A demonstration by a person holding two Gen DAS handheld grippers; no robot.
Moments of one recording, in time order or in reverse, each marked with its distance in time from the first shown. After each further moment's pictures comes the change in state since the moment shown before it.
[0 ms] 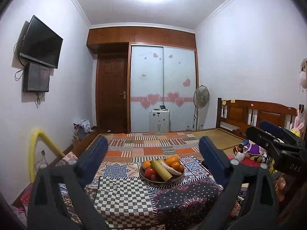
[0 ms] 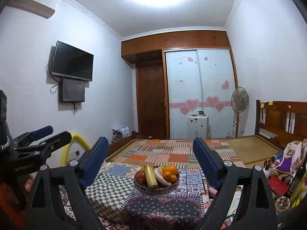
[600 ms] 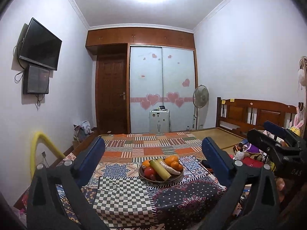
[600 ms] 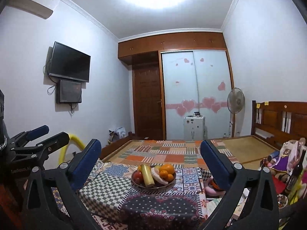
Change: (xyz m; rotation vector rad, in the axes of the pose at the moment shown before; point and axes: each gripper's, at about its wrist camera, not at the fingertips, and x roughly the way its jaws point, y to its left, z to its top) left arm -0.002 -0.007 -0.001 0.013 -0.001 0.002; right arm -0.017 -0.001 -0.010 0.001 -0.009 -0.024
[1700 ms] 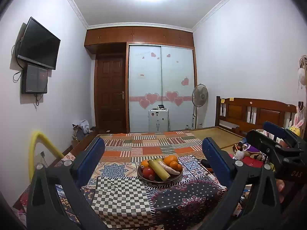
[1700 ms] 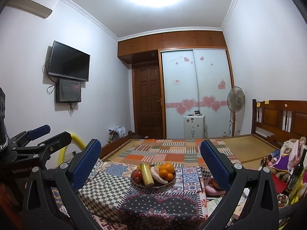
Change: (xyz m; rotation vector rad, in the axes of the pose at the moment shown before) left arm 0.006 -0.001 -0.003 0.000 0.006 -0.009; right arm 0.001 -0.001 -0.001 0.001 0.007 -0.003
